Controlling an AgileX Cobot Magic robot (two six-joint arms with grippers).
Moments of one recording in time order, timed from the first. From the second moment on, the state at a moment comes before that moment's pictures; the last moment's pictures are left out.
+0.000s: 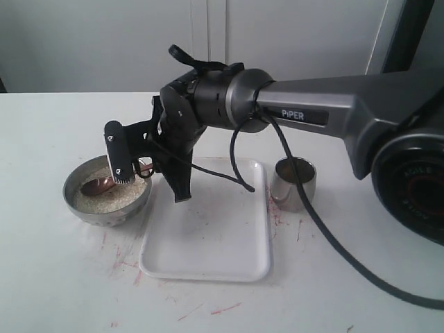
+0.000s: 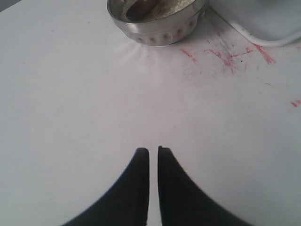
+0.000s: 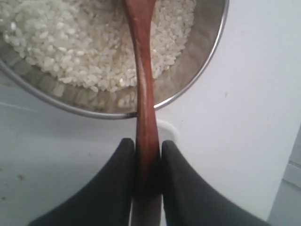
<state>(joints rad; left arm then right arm) -0.12 0.00 -0.02 0.00 0.39 0.24 0.62 2.20 -1.76 -0.11 0.60 -1.11</state>
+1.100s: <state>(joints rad) -0.12 0.00 -0.02 0.00 0.39 0.24 0.75 2.09 -1.76 -0.68 0.81 -0.84</state>
